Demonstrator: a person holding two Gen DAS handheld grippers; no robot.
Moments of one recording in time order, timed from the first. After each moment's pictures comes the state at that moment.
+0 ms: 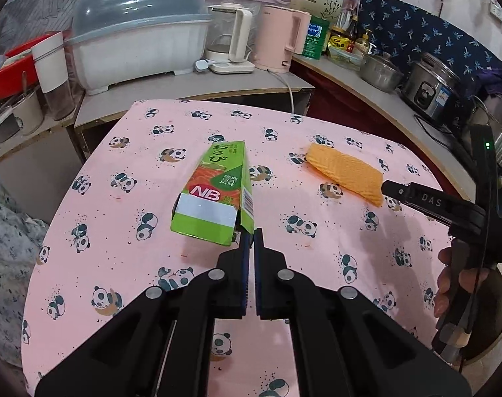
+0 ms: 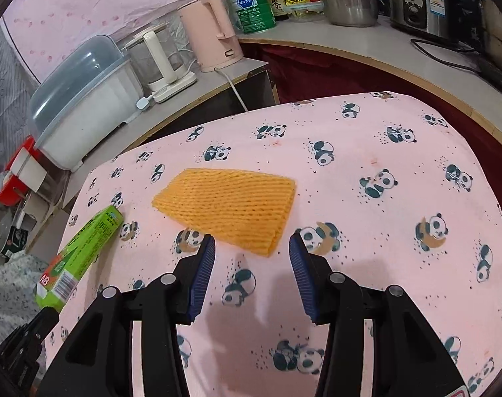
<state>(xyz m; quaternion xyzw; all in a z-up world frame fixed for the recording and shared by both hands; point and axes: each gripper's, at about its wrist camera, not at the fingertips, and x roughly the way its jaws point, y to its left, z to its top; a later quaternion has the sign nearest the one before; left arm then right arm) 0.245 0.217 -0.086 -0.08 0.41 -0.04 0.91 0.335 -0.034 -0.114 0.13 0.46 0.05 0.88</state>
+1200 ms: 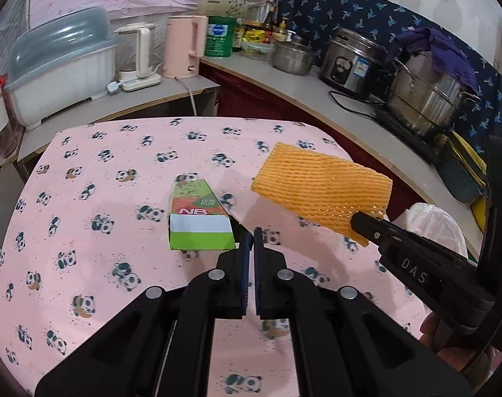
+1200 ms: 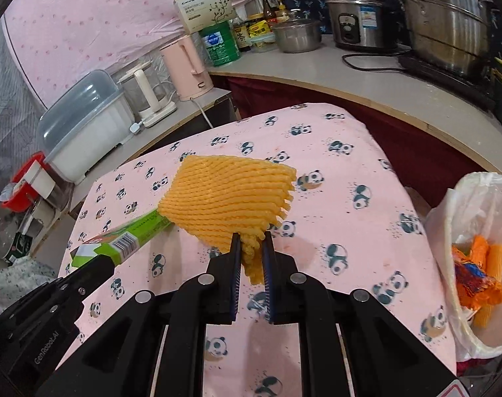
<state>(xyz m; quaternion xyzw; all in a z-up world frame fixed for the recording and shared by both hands) 0.190 0.069 -0.039 -0.03 0.40 -0.16 0.90 0.186 -0.112 -0.056 0.15 0.41 0.00 0.90</state>
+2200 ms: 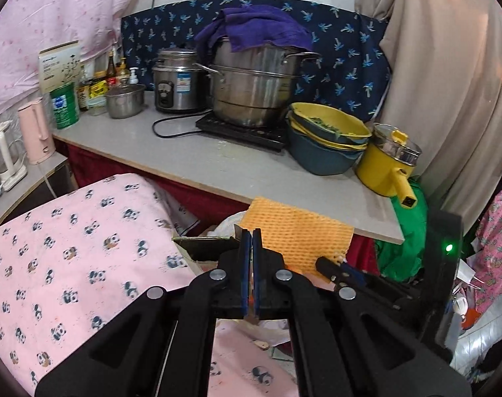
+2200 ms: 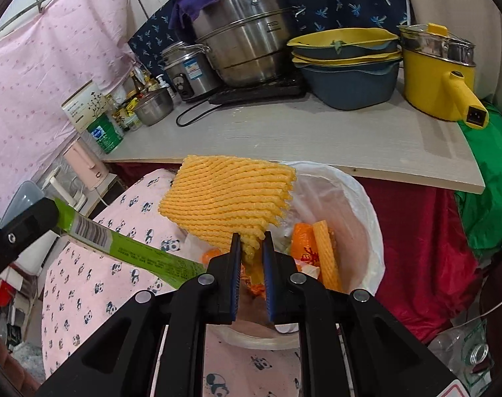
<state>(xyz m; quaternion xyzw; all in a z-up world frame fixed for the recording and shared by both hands) 0.089 -0.187 0.050 0.05 0.32 -0.38 0.87 0.022 -0.354 -0.036 0.25 0.33 -0.19 0.89</state>
